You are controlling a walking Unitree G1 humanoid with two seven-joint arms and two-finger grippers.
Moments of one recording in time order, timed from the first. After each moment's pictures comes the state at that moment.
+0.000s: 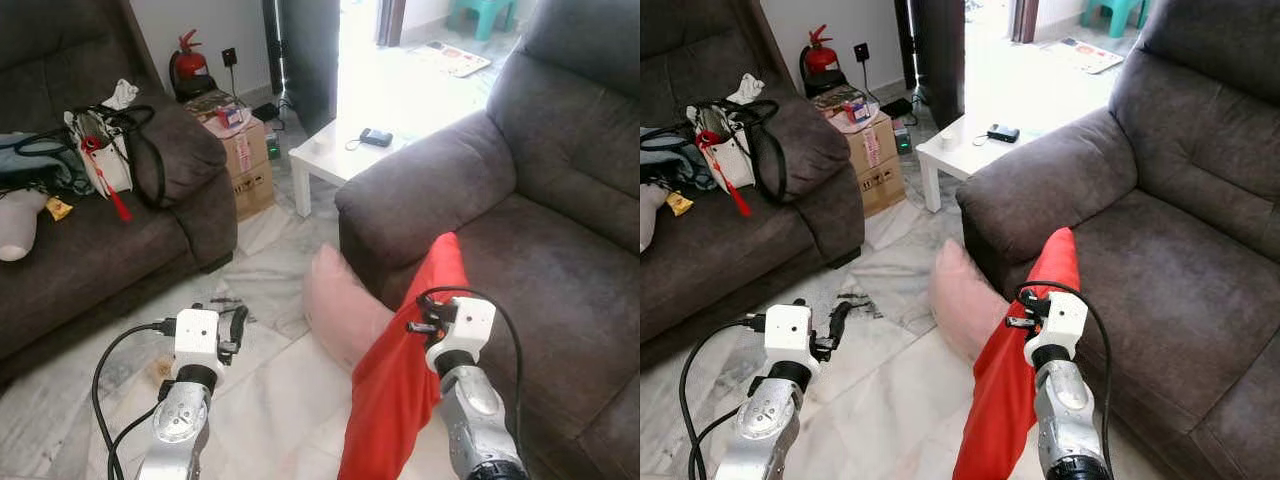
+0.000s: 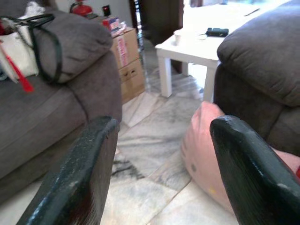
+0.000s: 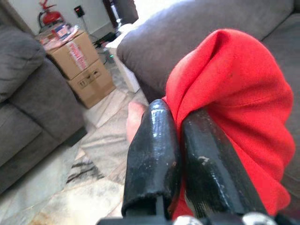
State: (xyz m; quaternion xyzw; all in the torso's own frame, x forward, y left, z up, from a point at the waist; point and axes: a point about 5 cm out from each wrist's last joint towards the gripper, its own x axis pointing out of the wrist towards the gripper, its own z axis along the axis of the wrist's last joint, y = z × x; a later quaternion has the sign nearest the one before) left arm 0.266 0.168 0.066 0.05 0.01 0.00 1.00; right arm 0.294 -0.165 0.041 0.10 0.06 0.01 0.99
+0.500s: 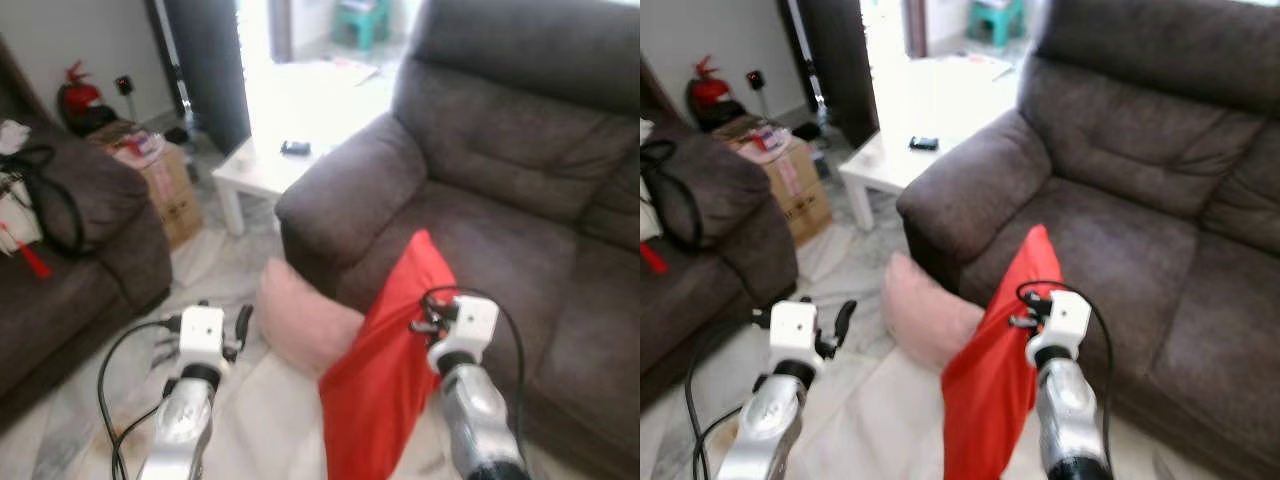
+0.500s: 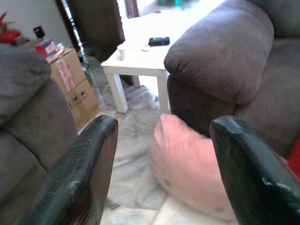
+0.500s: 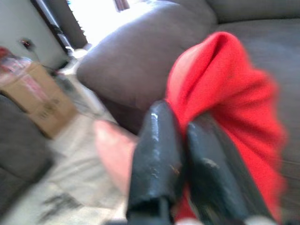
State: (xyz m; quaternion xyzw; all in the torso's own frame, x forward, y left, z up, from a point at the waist) left arm 0.263 0.177 0.063 0.06 0.02 0.00 1.00; right arm 0.295 -0.149 0.038 0.11 0.07 0.02 0.99
